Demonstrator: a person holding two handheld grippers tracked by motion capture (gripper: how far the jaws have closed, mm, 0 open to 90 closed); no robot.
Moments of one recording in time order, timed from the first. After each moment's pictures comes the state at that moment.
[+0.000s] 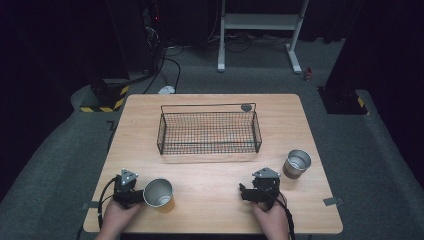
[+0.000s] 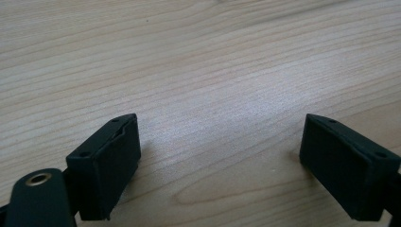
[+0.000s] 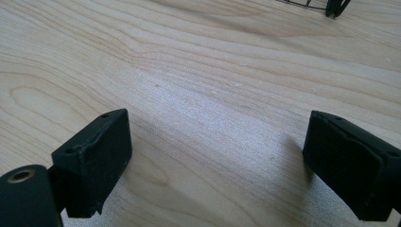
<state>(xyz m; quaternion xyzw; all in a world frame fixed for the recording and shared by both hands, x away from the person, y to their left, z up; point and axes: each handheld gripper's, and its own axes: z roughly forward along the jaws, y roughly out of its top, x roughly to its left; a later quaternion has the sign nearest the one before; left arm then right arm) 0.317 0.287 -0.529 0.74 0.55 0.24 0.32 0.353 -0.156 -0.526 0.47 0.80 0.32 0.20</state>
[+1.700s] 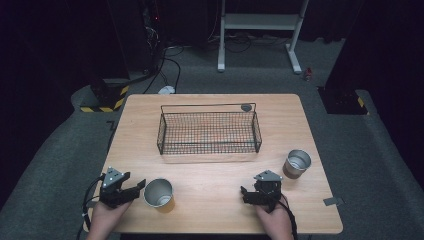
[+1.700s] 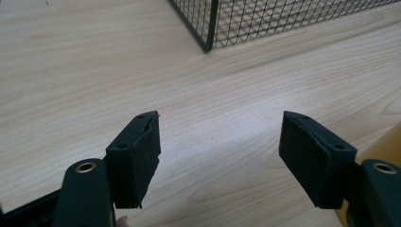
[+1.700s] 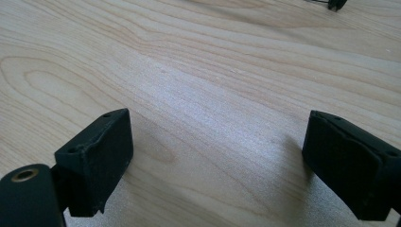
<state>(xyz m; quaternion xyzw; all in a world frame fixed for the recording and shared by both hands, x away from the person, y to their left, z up) 0.299 0.310 -0.488 0.73 0.50 0.25 0.39 0.344 -0.160 -0.526 0.47 0.80 0.32 0.19</state>
